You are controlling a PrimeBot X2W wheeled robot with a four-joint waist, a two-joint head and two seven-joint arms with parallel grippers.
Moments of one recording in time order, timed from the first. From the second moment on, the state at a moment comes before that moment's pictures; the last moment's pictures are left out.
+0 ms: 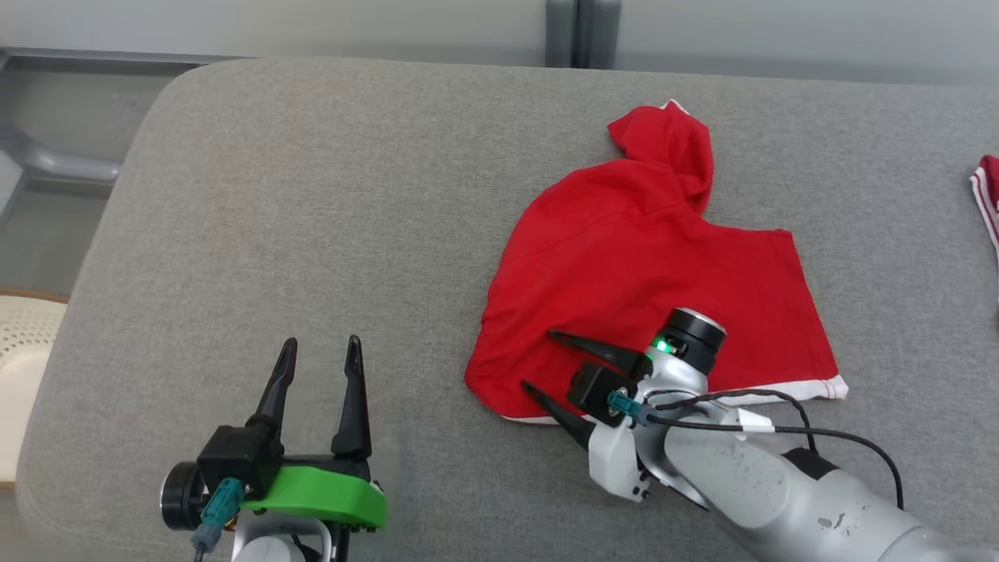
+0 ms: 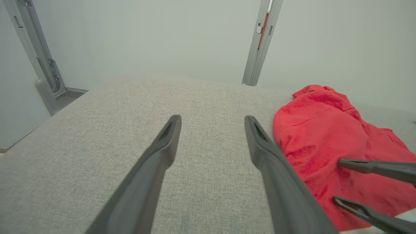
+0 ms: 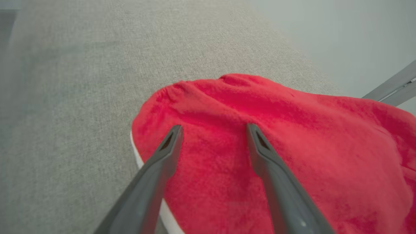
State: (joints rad) left arm -0.07 0.05 -0.21 0.17 -0.27 0.02 -0.26; right arm -0.67 -0.17 1.00 0.76 0.15 0.13 -0.26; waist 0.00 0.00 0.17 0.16
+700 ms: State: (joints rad) left arm -0.07 0.05 -0.21 0.16 -0.30 0.04 -0.26; right arm -0.75 -0.21 0.90 0.80 0.29 0.13 -0.26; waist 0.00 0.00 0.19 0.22
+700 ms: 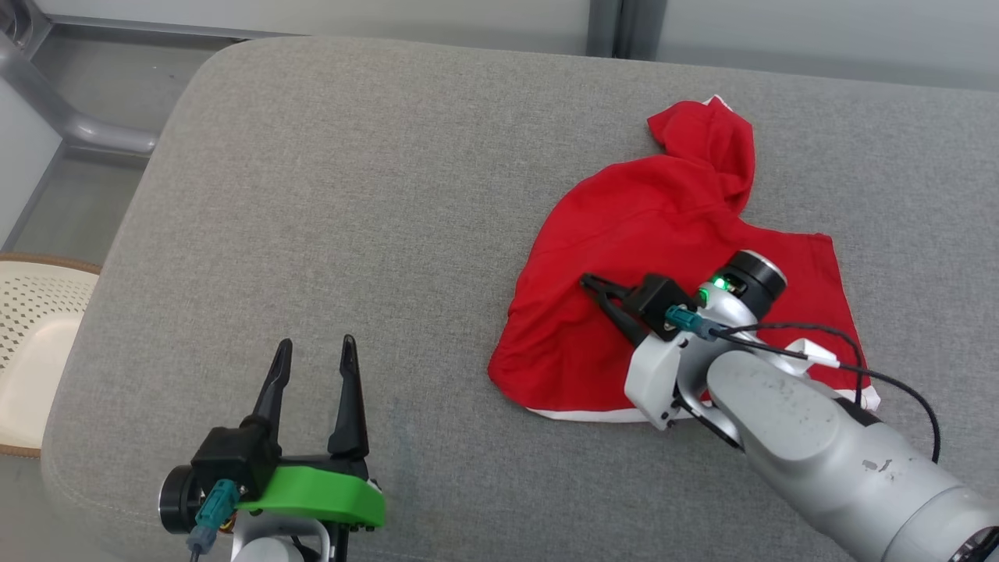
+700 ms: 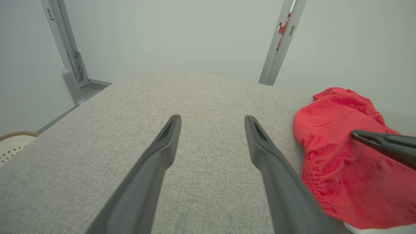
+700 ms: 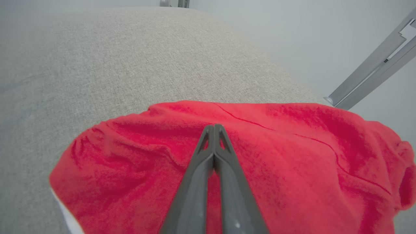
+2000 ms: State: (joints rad) left arm -0.06 0.05 -0.24 0.17 -0.32 0.05 -0.26; right arm -0.79 -0.25 1.28 0.81 0.39 0.13 -0.08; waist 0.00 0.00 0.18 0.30
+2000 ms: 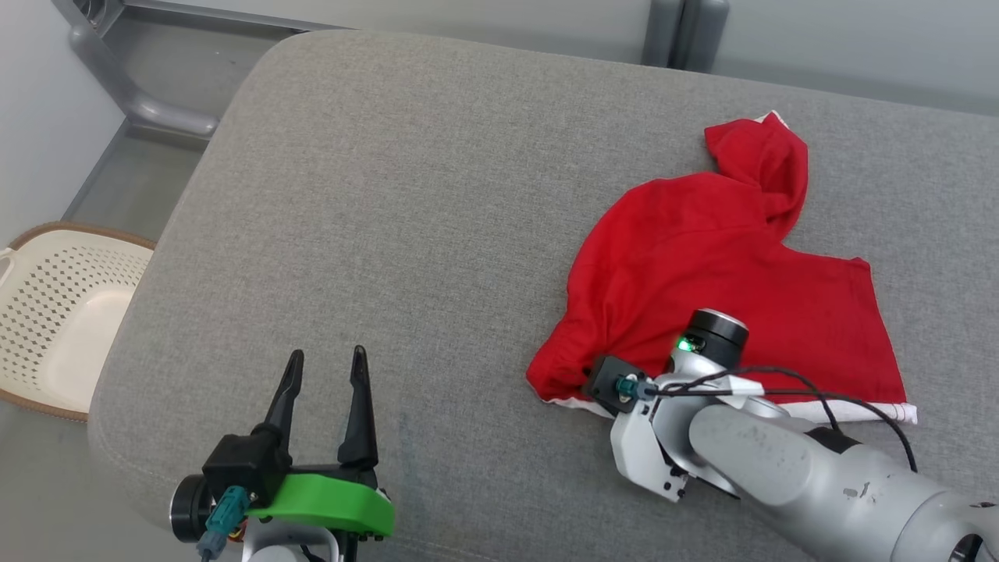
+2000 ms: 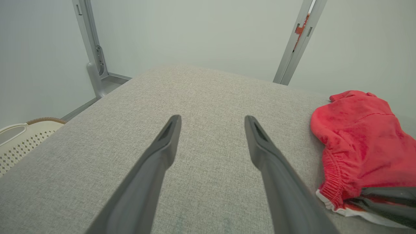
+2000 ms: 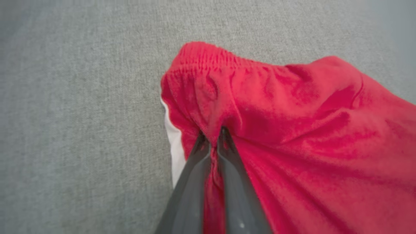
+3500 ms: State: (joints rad) left arm -0.09 0.05 -0.23 0.17 -0.30 0.04 -0.26; right arm -0.96 -0.51 0.89 0.79 0.89 0.13 -0.26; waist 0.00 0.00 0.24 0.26
